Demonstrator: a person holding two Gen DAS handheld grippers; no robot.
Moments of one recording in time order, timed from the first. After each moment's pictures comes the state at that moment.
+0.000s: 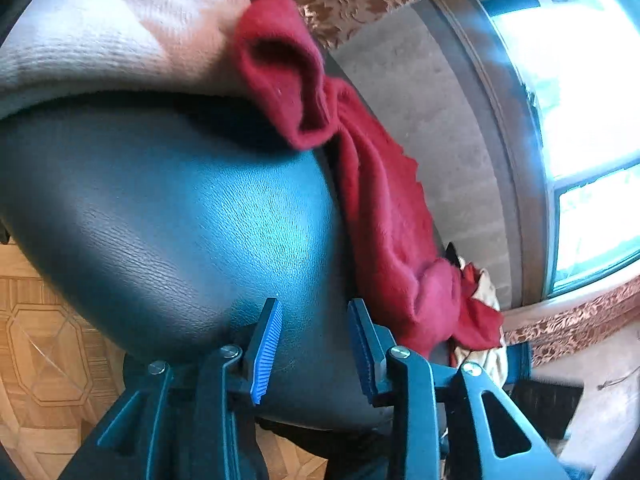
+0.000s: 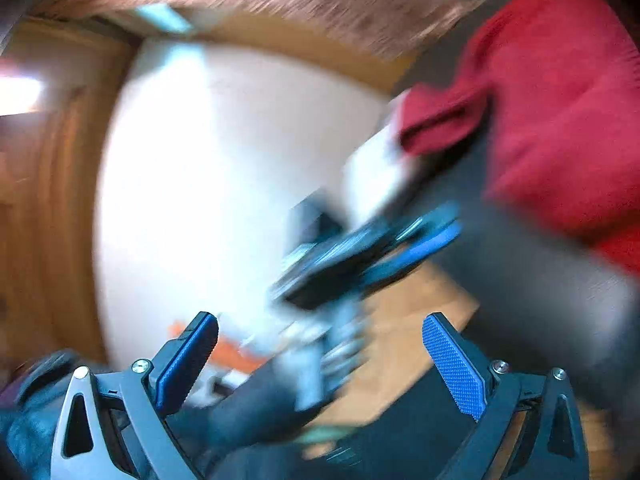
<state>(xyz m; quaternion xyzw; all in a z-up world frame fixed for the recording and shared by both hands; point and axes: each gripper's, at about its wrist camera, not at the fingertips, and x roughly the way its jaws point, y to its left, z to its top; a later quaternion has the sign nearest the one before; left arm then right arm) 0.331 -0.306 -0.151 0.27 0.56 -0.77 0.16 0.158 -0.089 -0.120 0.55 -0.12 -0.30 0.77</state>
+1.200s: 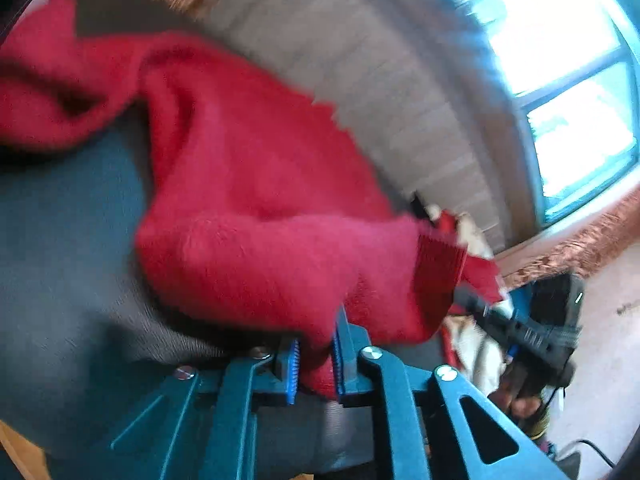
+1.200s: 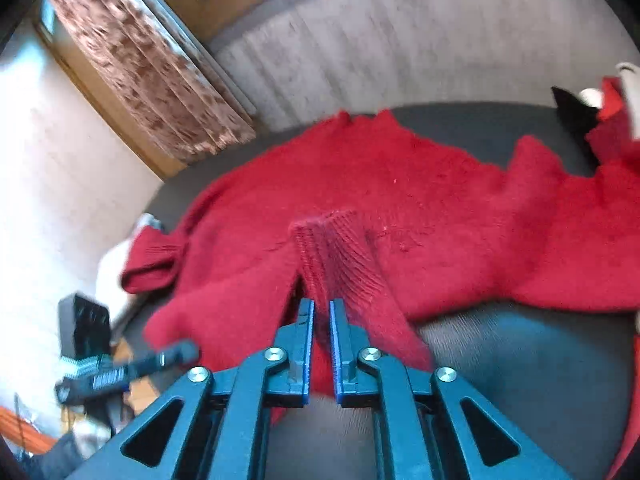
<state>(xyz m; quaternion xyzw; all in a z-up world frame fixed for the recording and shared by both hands) 0.206 -0.240 -0.100 0.29 0.45 -0.84 0.08 -0.039 -0.031 -0.094 0.47 0.04 -0.71 0.53</state>
